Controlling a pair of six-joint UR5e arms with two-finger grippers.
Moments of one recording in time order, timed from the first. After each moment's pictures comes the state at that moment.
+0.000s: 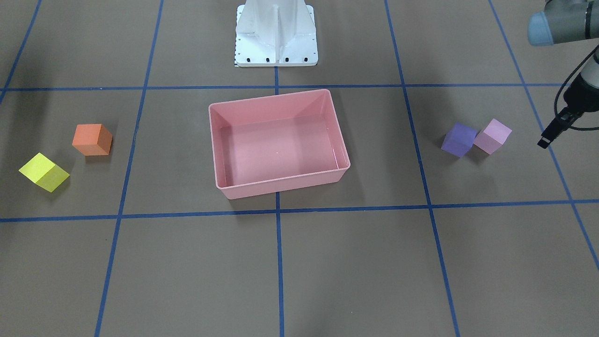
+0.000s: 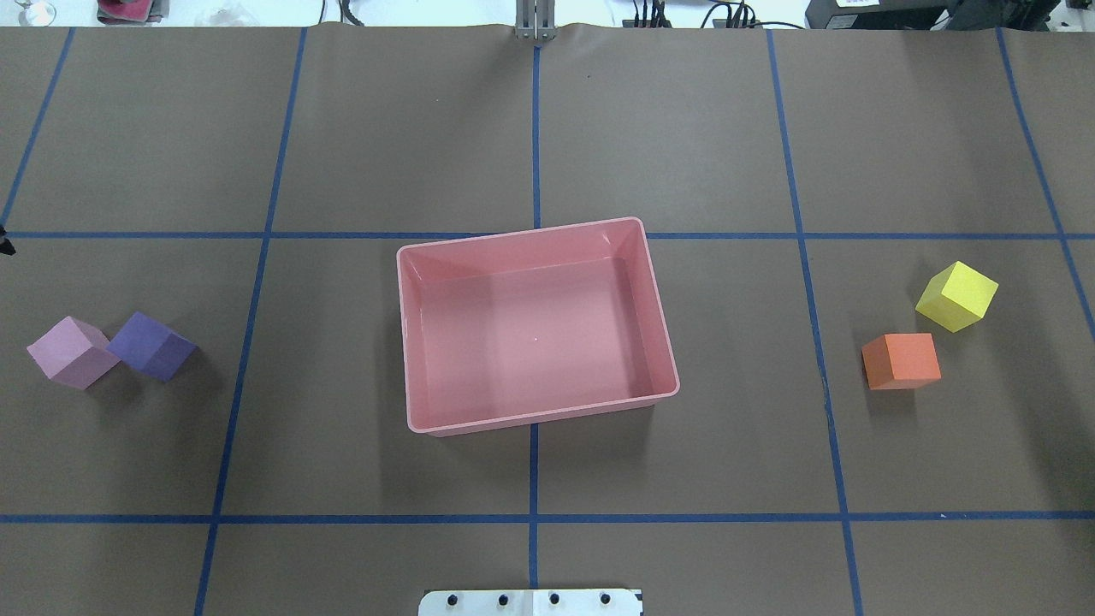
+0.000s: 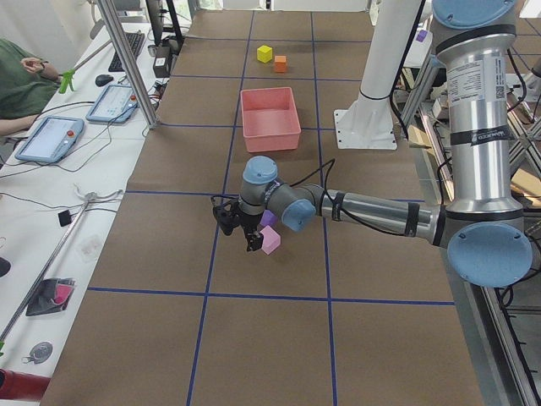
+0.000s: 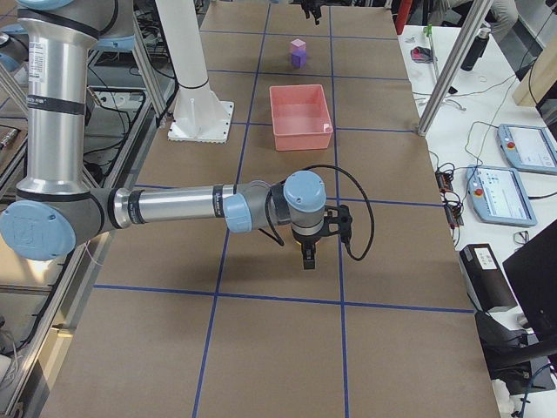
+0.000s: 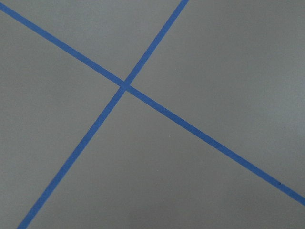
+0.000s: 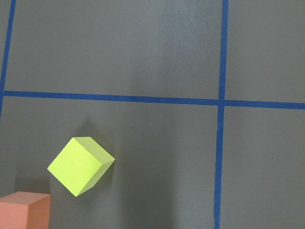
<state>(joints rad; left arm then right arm) -1.09 -1.42 -1.82 -2.06 -2.04 -1.33 1.52 -1.69 1.80 -1.44 2.45 0.17</state>
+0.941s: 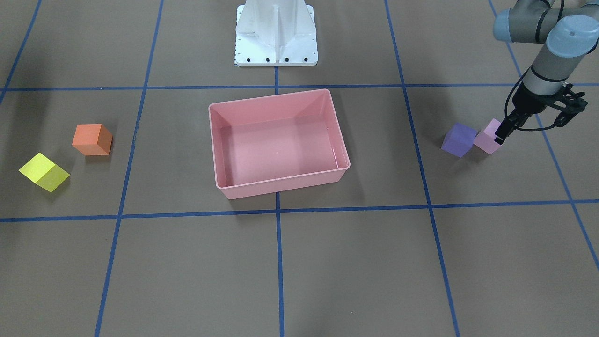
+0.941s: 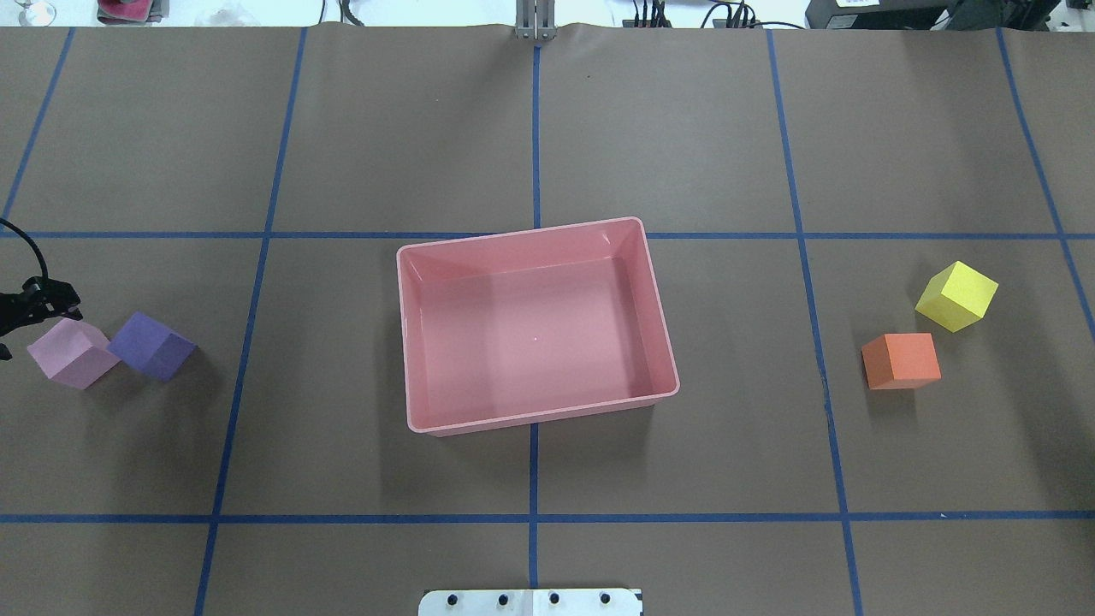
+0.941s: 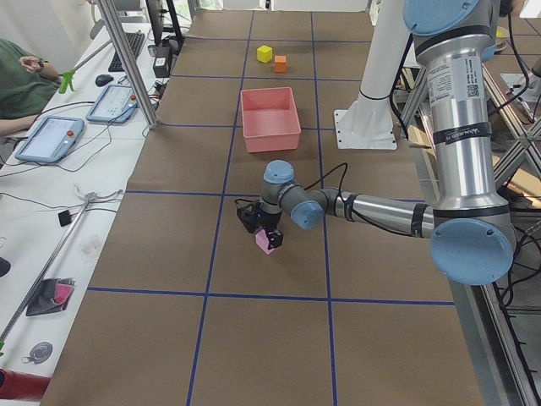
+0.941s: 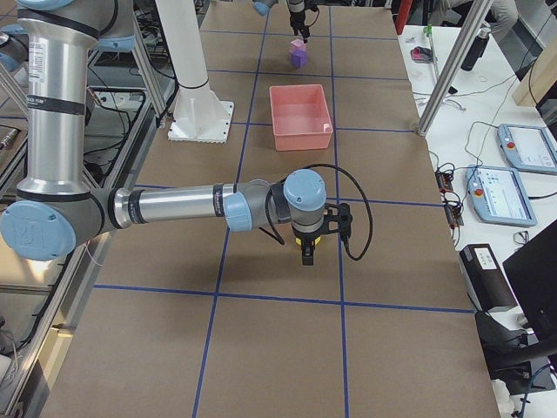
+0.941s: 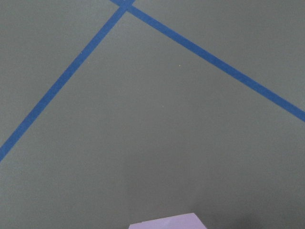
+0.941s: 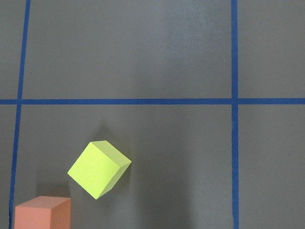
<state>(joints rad) -0.88 -1.38 -1.82 -2.11 -1.94 -1.49 1.52 -1.69 1.80 -1.44 2.49 0.22</state>
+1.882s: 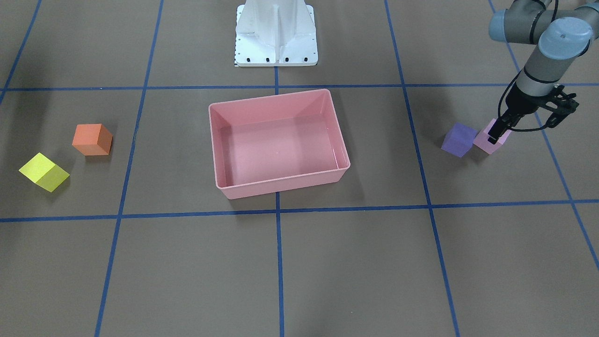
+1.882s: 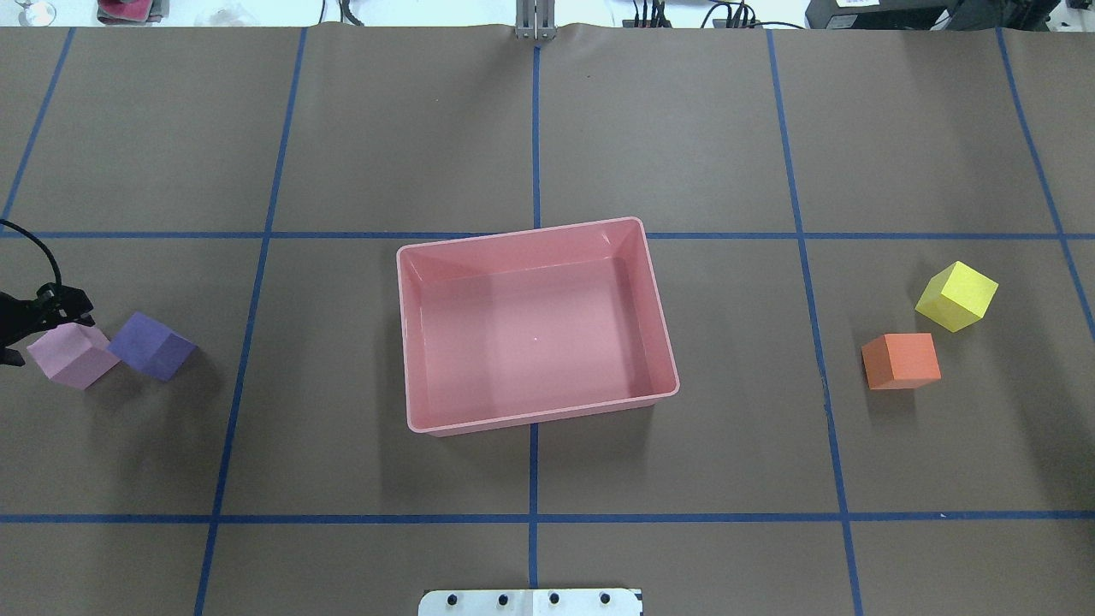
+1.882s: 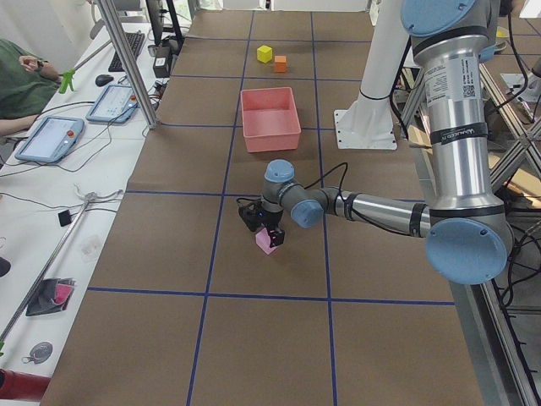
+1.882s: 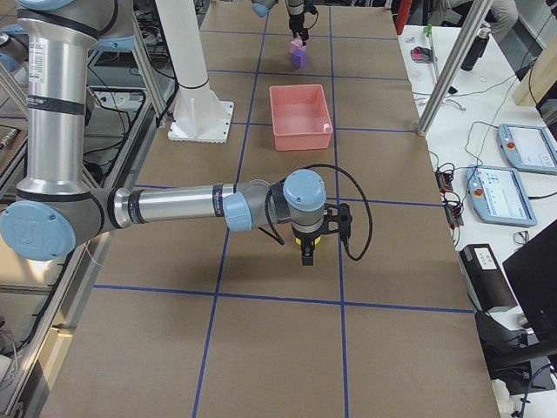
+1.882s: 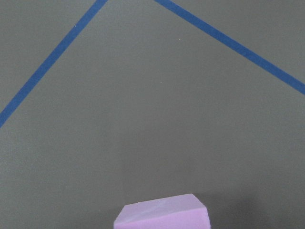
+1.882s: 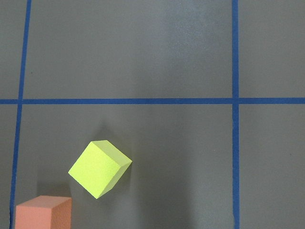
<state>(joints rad) -0.86 -1.39 -1.81 -2.11 -1.94 -1.51 1.52 -1.69 1.80 -1.44 2.49 0.22</state>
